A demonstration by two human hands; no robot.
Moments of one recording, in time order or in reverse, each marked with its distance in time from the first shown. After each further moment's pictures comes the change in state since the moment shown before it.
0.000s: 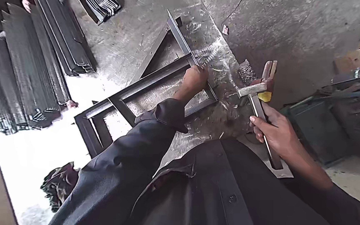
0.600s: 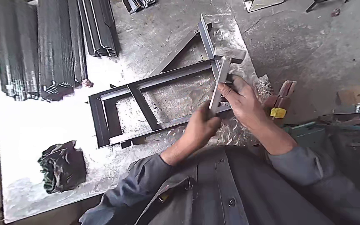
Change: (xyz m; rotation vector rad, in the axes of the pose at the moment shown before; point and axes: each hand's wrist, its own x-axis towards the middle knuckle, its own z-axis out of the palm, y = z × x) left_hand -0.164 -0.071 0.001 -0.940 -0.108 0.238; right_hand 0.069 -0.093 0.112 -0.054 -0.243 -0.381
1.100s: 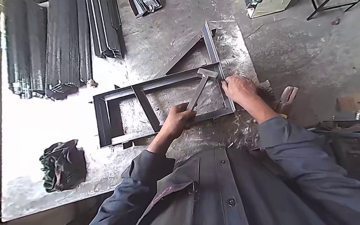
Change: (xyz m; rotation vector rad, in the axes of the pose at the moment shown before) left_hand 0.025 -0.044 -0.070 -0.115 0.150 -0.120; right_hand 0.094 0.053 -0.011 -1.220 -0.177 0.123
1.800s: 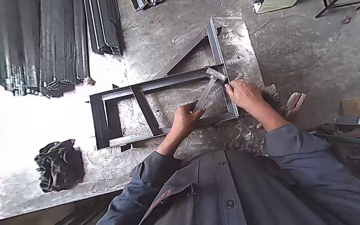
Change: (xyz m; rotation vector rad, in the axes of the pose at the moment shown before) left_hand 0.022 0.002 0.016 0.482 0.195 0.092; right_hand 0.003 0.010 0.002 0.075 -0.016 -0.081
